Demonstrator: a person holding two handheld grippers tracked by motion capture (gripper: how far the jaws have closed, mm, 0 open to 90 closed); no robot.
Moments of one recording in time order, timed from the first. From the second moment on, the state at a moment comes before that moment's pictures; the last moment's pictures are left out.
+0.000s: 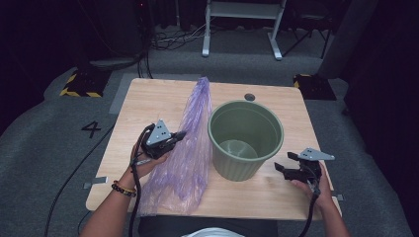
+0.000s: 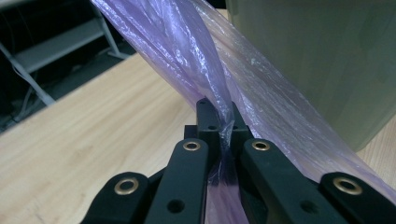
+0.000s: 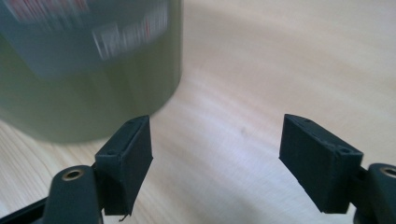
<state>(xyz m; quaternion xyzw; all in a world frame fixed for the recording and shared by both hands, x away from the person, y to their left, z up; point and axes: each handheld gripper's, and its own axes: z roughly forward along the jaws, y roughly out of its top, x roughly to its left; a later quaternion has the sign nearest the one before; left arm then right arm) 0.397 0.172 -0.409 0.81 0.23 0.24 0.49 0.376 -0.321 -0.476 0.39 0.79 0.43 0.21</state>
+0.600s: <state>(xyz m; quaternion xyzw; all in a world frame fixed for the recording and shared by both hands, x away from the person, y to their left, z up) 0.377 0.157 -0.358 0.80 0.15 0.28 0.51 0.357 -0.323 -0.365 0.32 0.73 0.53 0.29</state>
